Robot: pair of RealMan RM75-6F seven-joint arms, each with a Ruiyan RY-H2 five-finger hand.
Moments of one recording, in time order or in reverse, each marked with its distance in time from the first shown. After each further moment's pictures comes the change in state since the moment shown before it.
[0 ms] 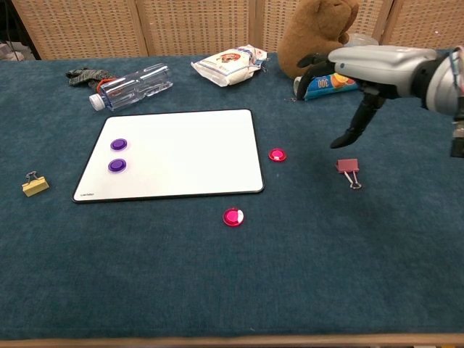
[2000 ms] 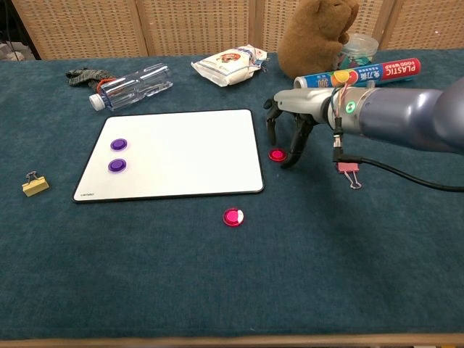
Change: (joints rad) left arm 0.004 0.026 -0.035 0.006 -0.024 -0.112 -0.035; right arm 0.332 -0.269 -0.070 0.381 0.483 -0.128 -0.094
